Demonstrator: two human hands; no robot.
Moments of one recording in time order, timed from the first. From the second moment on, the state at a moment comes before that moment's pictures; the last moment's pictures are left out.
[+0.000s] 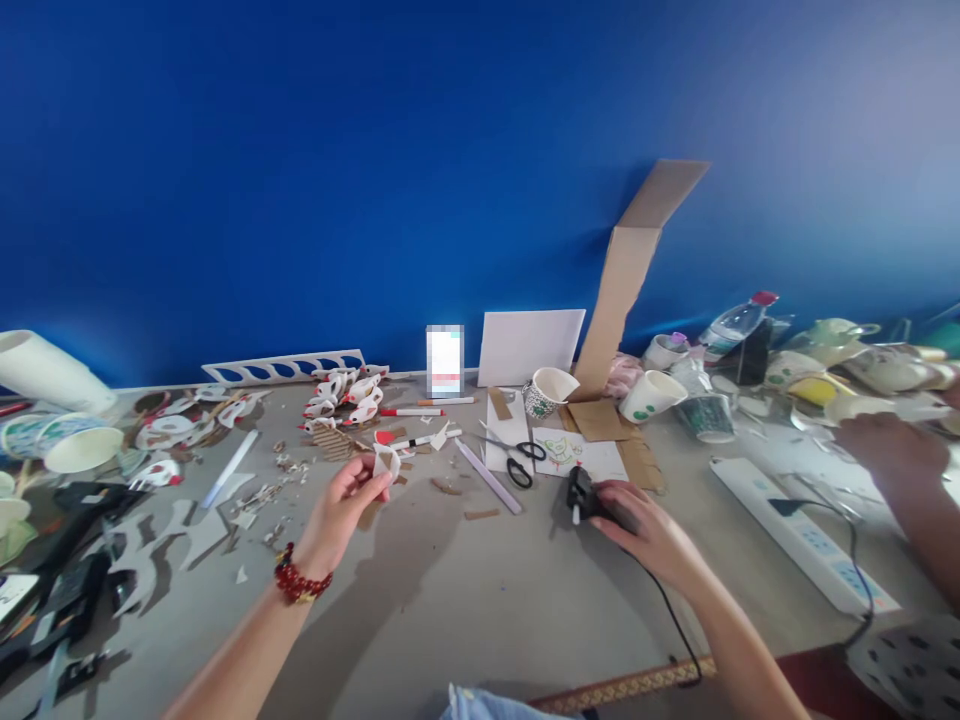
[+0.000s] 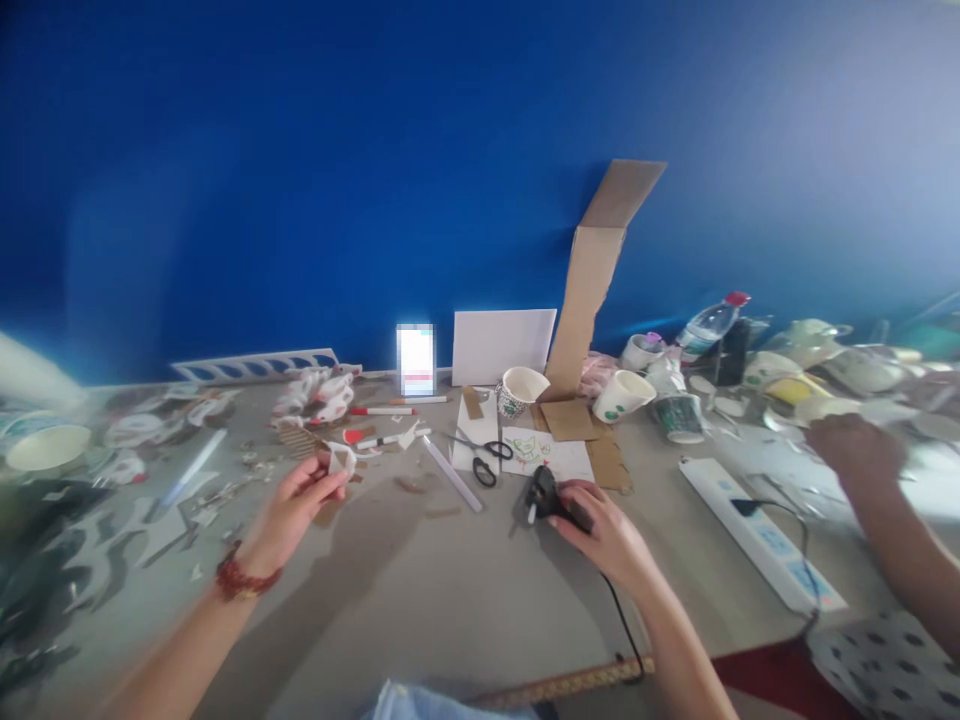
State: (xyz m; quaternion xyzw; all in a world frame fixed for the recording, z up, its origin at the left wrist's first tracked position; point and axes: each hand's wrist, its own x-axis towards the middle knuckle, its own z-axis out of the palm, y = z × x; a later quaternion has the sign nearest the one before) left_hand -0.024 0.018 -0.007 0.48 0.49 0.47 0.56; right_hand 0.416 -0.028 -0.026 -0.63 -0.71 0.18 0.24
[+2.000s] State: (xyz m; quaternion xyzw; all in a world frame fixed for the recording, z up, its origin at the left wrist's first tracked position) left_hand -0.008 0.000 -0.036 0.51 0.53 0.39 0.56; right_hand 0.234 -0.034 -0.047 -0.49 -0.65 0.54 0.21
